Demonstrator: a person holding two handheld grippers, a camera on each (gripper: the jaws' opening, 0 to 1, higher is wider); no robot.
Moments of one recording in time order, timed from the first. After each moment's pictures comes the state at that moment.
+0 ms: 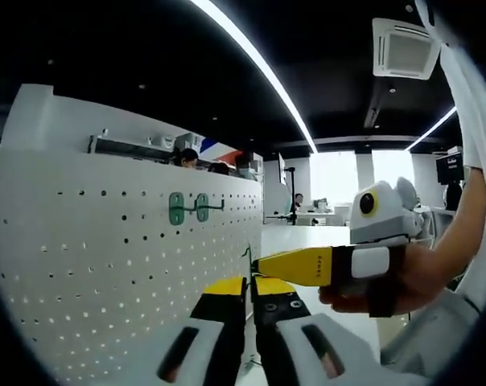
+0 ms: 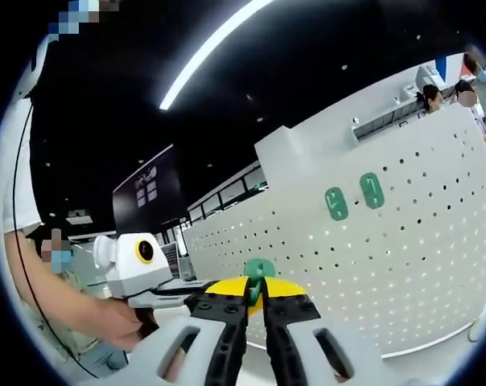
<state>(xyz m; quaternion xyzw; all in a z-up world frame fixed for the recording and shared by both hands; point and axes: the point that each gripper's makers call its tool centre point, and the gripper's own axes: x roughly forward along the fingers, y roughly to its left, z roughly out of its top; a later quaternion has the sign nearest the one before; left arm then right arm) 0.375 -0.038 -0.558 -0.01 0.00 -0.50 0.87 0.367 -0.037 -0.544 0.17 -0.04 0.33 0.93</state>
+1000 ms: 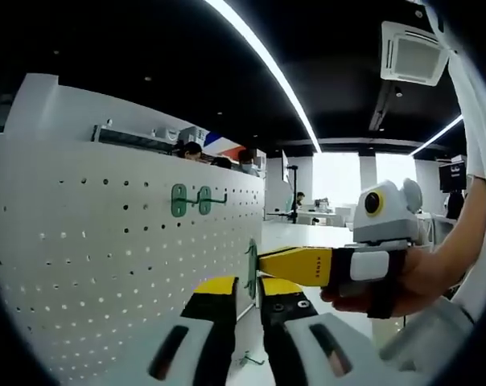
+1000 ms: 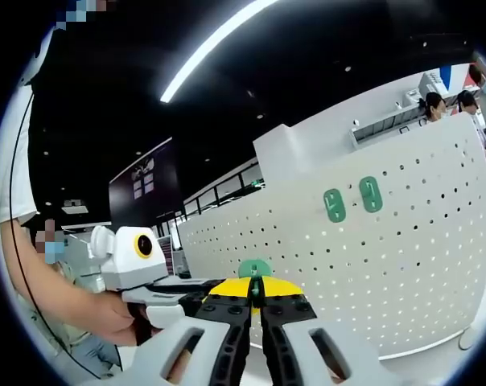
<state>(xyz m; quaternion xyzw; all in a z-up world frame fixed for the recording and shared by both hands) 0.382 -0.035 -0.571 -0.03 0.04 -0.48 0.87 0.369 -0.039 -0.545 0.14 -0.03 0.33 0.93</state>
